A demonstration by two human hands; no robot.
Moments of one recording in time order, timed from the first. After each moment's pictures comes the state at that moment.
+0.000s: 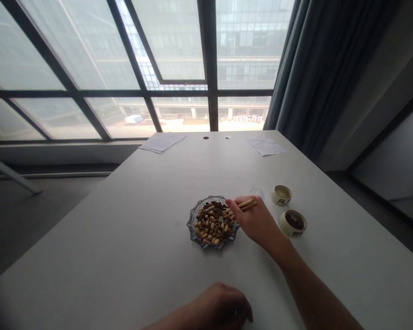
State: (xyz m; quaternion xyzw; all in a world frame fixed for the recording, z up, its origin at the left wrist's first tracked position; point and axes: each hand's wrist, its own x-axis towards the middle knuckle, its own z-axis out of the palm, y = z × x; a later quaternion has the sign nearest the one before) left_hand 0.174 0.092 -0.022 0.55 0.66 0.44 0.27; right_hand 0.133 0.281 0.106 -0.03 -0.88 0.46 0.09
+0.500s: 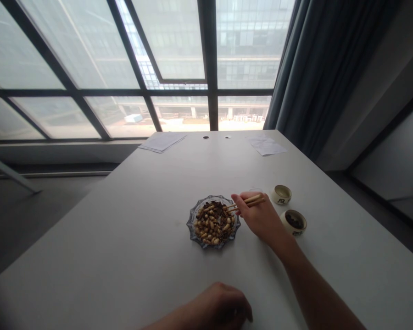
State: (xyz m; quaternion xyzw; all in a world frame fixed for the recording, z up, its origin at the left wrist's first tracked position) left_hand 0.173 0.090 -0.024 0.55 0.66 0.43 0.28; right_hand 0.131 0.292 0.108 -0.03 -0.89 0.43 0.14
